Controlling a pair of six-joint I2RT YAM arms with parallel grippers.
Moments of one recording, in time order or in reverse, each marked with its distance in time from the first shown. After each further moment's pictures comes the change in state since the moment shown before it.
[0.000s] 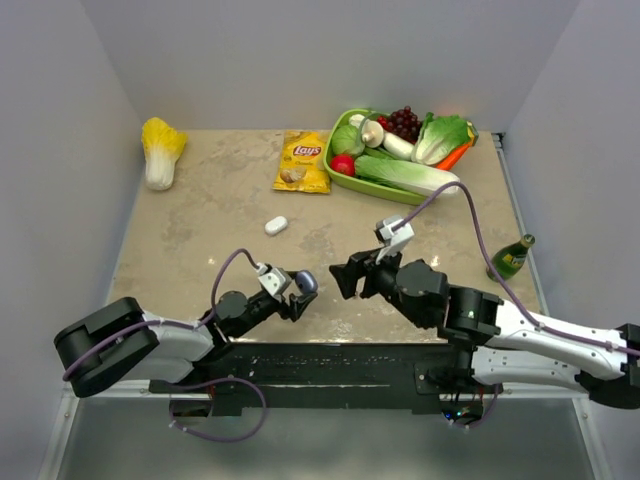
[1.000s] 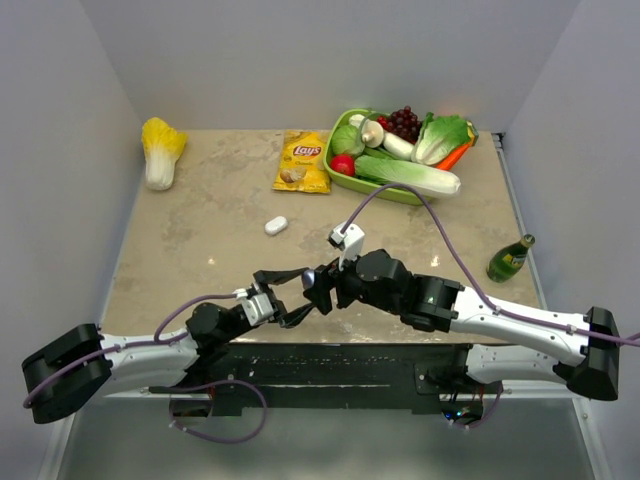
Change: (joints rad) left arm -0.092 -0.276 0.000 0.119 0.222 0.230; right arm -0.115 0.241 0.044 0.006 -0.451 0.005
